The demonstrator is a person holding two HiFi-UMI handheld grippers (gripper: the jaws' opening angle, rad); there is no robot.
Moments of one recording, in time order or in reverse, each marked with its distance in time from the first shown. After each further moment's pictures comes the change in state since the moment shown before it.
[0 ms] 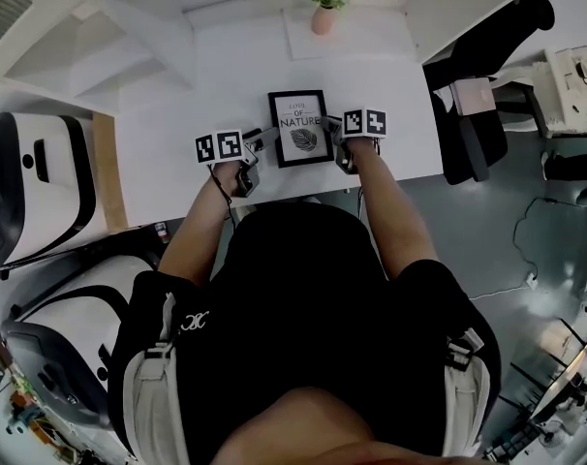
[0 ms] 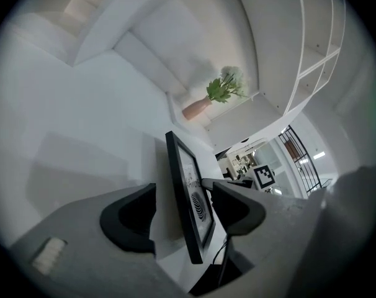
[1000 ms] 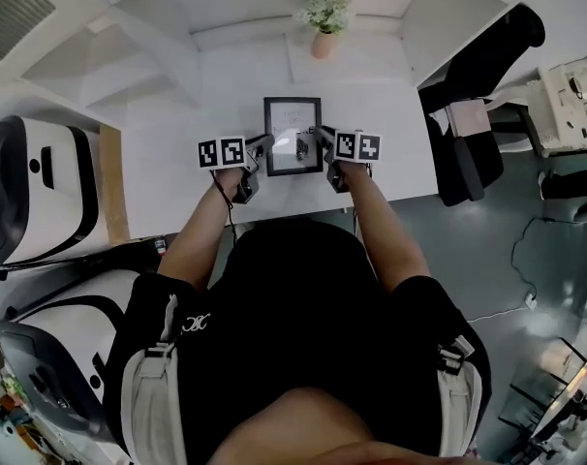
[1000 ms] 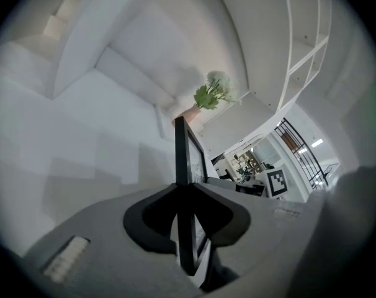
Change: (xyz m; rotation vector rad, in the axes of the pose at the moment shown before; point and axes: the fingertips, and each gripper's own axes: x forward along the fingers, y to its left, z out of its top) left arm 0.001 -0.028 0.031 0.110 -0.029 0.009; right arm -0.027 0.041 0.036 -0.135 -0.198 0.024
